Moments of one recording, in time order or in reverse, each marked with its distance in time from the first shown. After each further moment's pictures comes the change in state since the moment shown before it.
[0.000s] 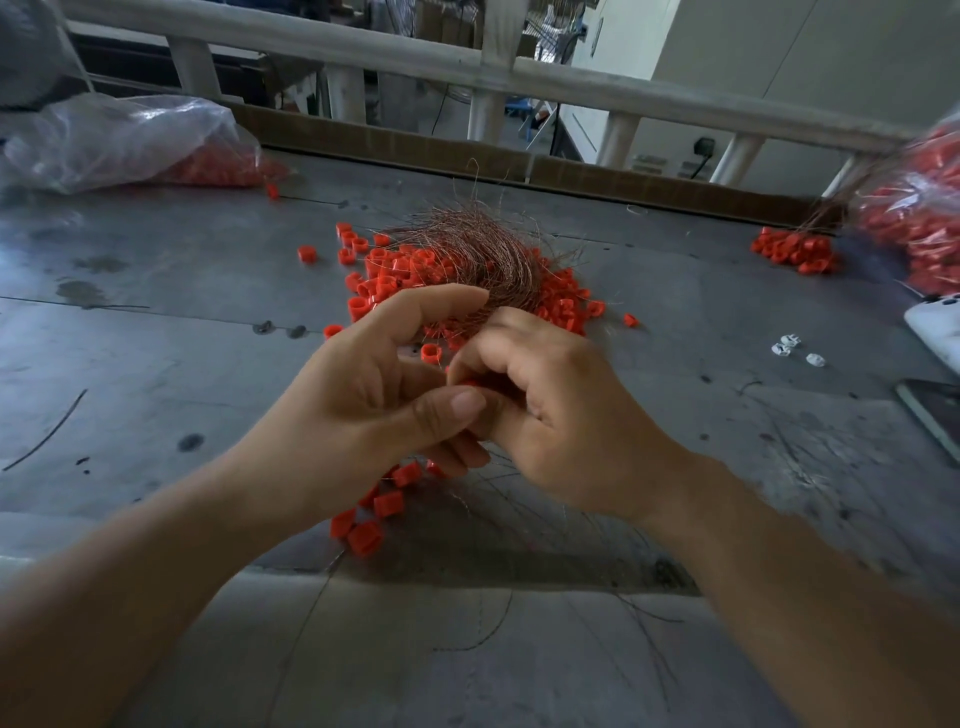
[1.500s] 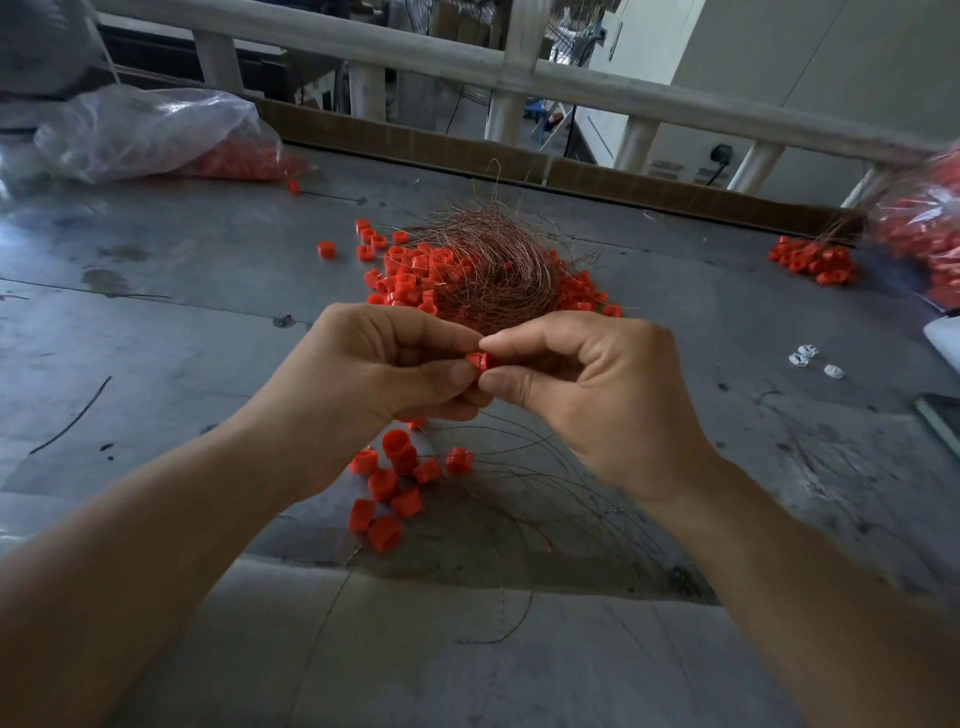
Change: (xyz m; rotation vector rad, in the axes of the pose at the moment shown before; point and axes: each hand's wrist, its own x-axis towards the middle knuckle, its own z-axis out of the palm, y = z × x) left_hand 0.013 0.002 -0.007 -0.026 0.190 -0.156; right_hand 0.001 0.008 0.001 0.151 0.269 0.109
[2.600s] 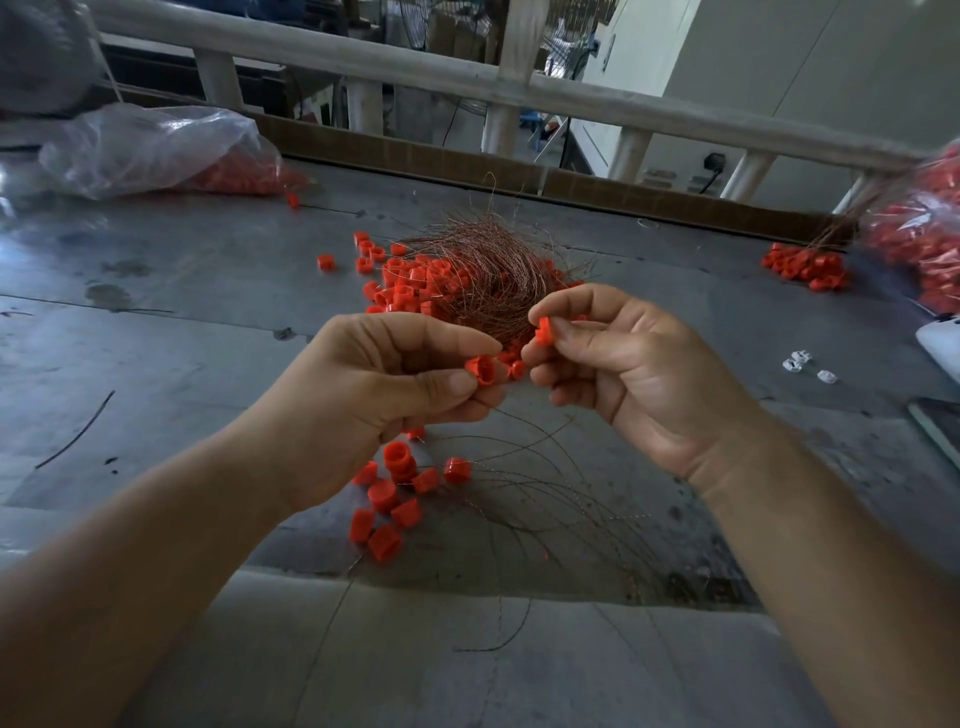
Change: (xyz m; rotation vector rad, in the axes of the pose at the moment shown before) left_hand 0.000 0.000 -0.004 -0.136 -0.127 0.032; right_hand 0.015 0.007 -0.028 0.731 -0.161 0.531
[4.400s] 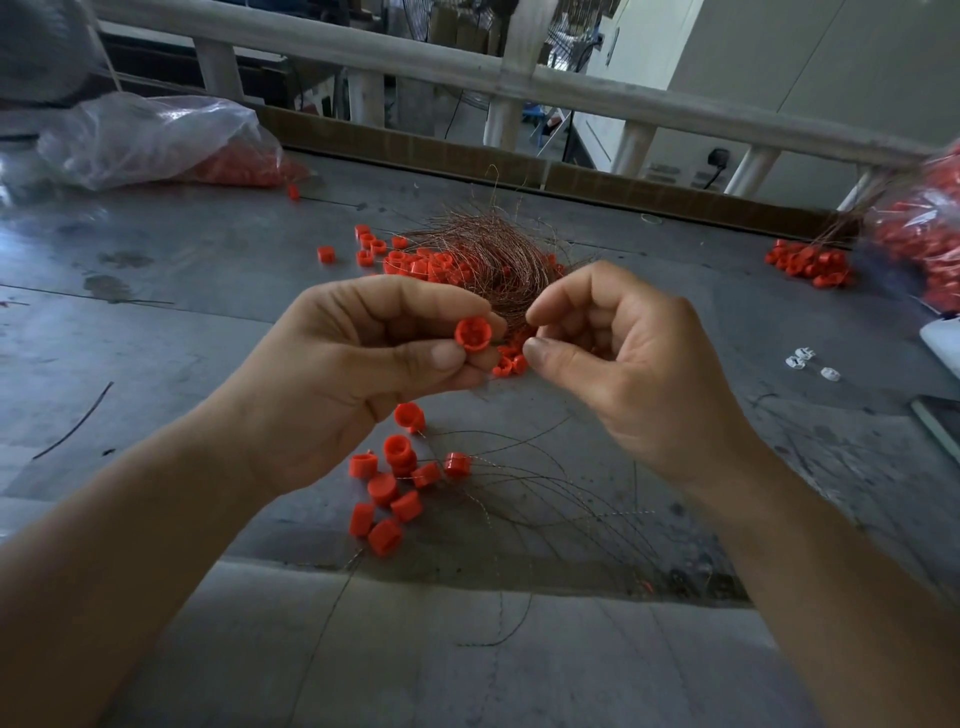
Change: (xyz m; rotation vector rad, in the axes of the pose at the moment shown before) left_hand -0.002 0.009 -0.003 -0.122 -0.031 0.081; right_hand -0.015 -0.003 0.018 -0.640 0.128 -0.386
